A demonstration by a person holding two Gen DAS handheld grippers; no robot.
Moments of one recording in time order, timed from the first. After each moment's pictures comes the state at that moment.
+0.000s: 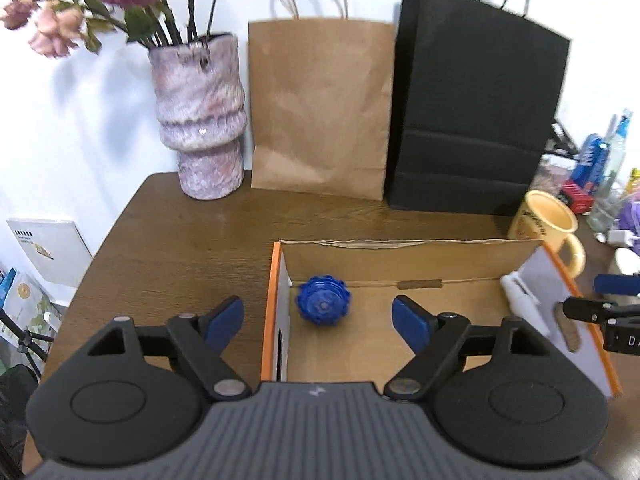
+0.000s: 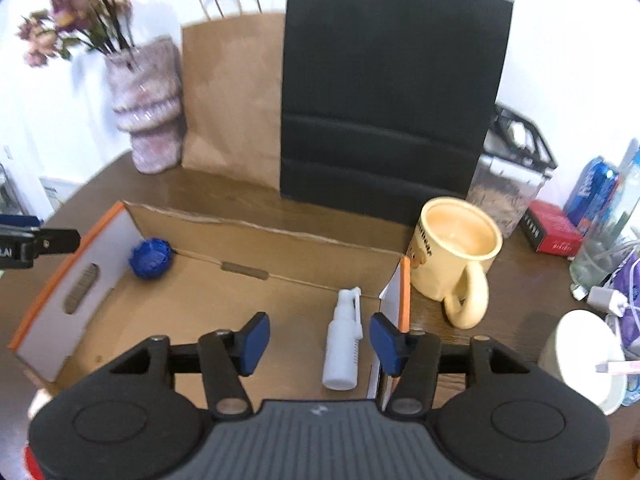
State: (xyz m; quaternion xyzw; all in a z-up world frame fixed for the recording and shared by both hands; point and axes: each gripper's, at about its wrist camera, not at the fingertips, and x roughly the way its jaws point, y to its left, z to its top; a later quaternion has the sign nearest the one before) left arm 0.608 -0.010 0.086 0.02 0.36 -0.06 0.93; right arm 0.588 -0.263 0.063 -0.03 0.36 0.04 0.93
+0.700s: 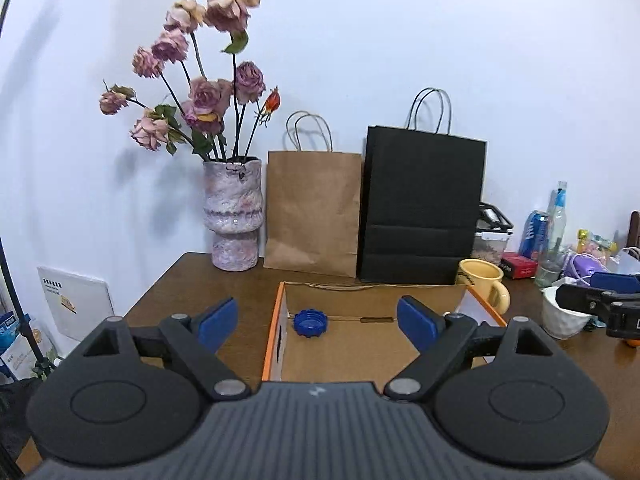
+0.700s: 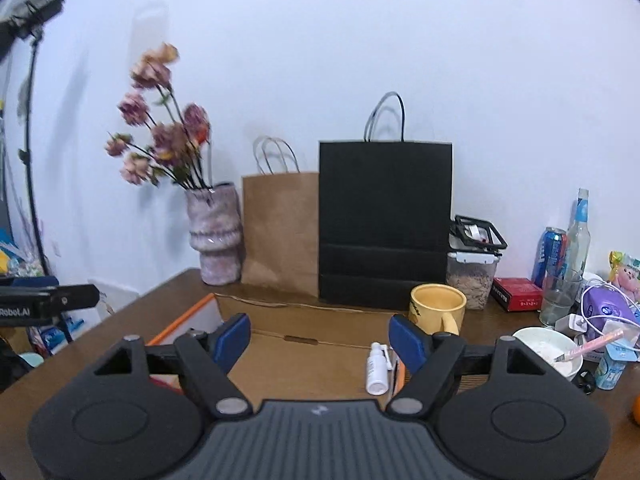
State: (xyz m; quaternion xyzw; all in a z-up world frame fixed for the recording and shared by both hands) left arm 0.395 -0.004 0.112 -0.01 0.16 -0.06 0.98; right arm 0.387 -0.267 0.085 0.02 0.14 0.07 0.99
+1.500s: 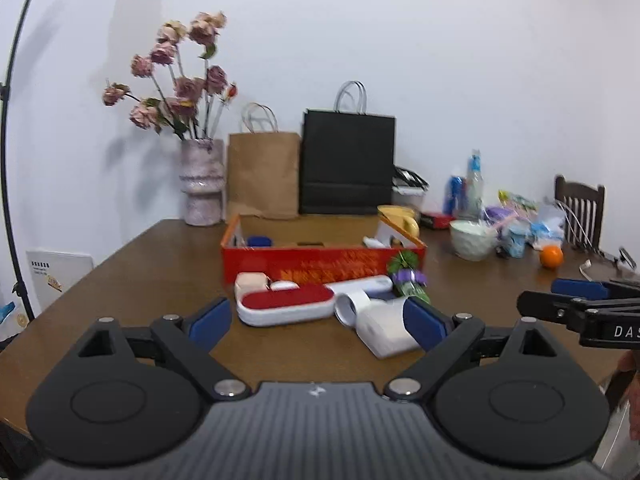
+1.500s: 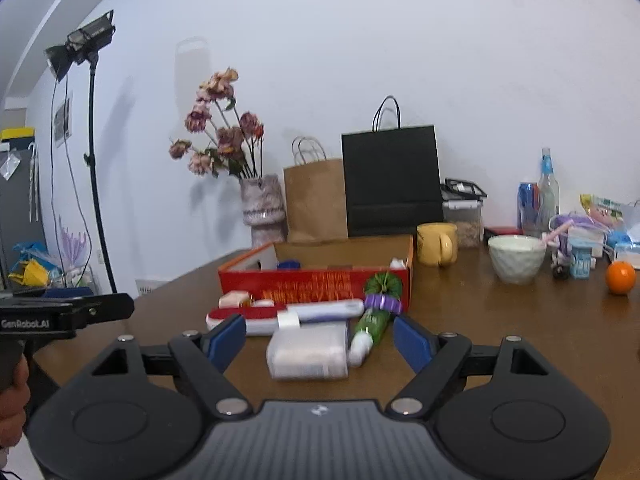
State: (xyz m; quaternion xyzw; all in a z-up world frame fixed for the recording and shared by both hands) left arm 0.177 -0.027 0.027 0.01 0.14 -0.12 0.98; right arm 0.151 -0.264 -0.013 0.05 0.13 0.10 0.99
